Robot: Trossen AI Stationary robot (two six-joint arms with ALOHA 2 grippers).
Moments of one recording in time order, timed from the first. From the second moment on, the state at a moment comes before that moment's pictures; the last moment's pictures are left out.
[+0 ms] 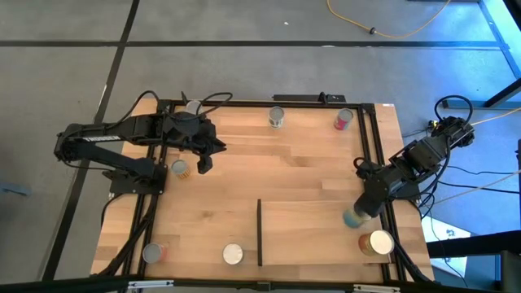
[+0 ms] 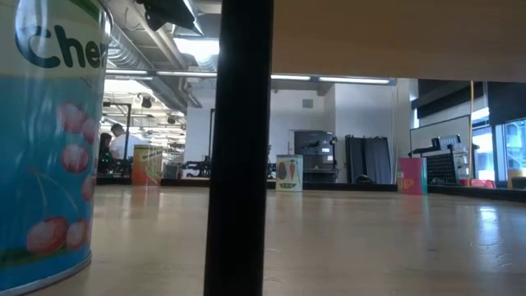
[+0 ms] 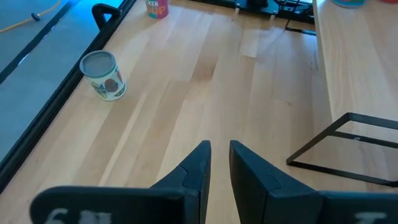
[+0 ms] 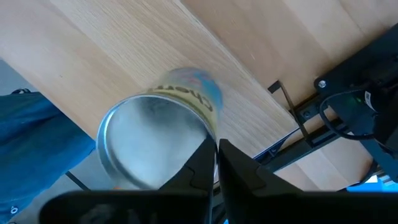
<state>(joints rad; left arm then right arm) 0.09 1.05 1.13 -0.70 -0.08 -0.16 0.60 1.13 1.38 -1.57 -0.13 1.40</state>
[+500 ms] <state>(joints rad) 0.09 1.05 1.13 -0.70 -0.08 -0.16 0.60 1.14 1.54 -1.56 -0.05 1.39</state>
